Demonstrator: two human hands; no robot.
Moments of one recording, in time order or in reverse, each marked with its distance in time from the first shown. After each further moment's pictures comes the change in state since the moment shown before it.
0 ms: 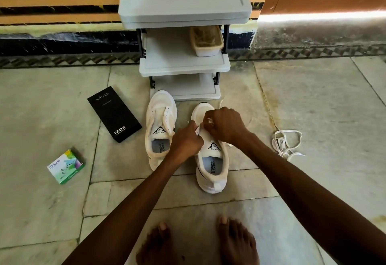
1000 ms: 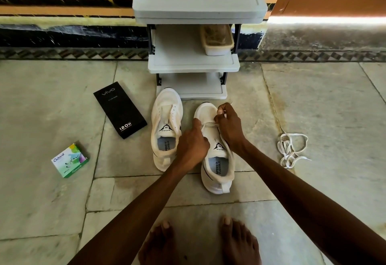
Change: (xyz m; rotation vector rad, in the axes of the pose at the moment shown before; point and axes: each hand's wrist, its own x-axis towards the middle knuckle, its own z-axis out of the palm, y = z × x) left_hand -0.009 -0.007 0.010 -0.025 0.135 0.032; right_hand 0.005 -0.008 0.043 1.037 0.275 0.393
